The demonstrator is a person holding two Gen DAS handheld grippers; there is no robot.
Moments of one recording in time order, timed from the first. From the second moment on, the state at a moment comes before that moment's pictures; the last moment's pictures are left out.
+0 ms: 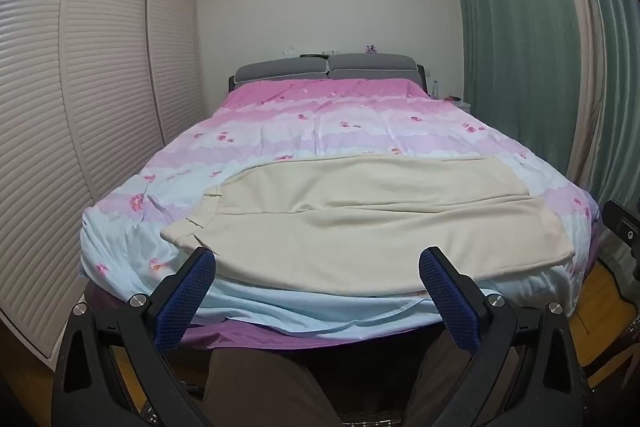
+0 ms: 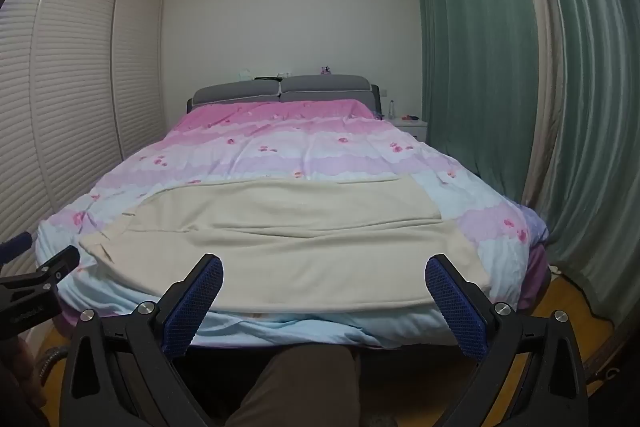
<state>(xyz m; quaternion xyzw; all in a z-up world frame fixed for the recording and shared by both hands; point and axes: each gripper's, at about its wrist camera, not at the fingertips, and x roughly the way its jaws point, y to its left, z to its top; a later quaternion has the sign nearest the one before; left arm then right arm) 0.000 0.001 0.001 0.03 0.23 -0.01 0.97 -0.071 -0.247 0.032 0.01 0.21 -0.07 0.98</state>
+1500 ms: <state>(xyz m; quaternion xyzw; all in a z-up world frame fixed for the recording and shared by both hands) -0.005 -0.003 0.019 0.03 0.22 -0.01 0.97 -0.076 -0.252 0.045 0.02 0.20 -0.07 0.98</state>
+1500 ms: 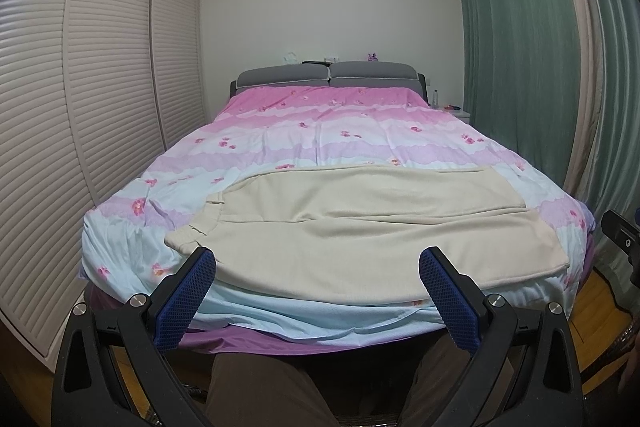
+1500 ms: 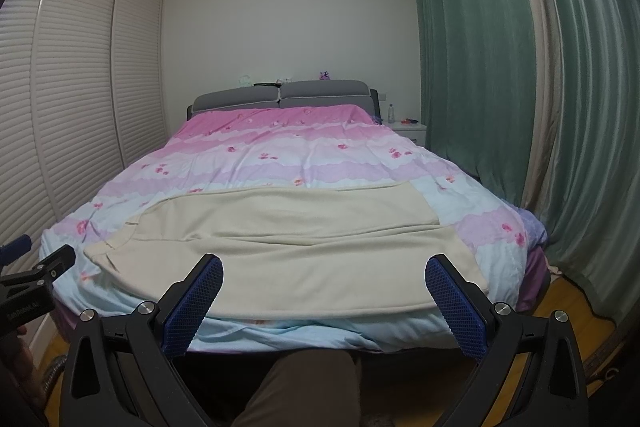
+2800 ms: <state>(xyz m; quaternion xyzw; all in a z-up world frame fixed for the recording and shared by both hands) -0.004 0.000 0.013 0.03 0.23 -0.01 0.97 -0.078 -0.257 0.046 0.02 0.20 -0.07 0.98</state>
